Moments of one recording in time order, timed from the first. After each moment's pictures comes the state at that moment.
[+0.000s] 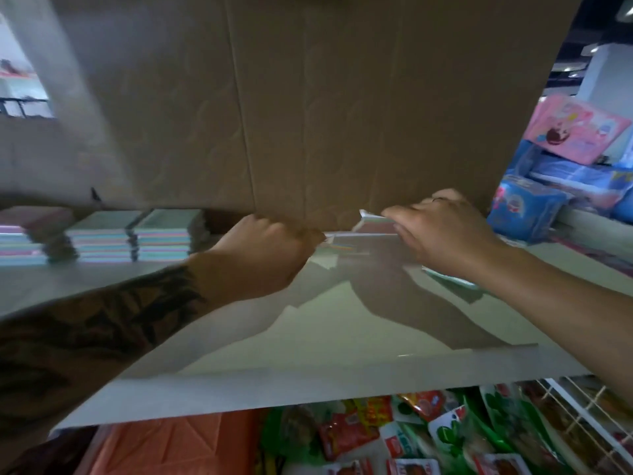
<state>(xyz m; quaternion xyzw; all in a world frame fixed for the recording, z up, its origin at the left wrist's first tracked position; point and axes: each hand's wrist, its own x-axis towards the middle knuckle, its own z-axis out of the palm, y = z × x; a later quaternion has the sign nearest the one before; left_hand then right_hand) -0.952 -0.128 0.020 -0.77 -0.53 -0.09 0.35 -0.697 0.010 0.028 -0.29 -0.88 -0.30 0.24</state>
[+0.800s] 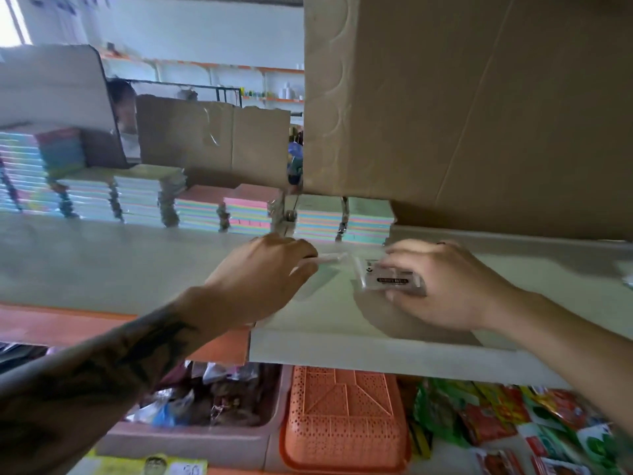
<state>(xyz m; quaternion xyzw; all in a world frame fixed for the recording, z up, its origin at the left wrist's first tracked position) -1.190 -0.335 -0.016 -0.69 -0.66 -0.24 0.14 -0.941 -0.184 0.000 -0.21 -0.96 -0.04 0.17</state>
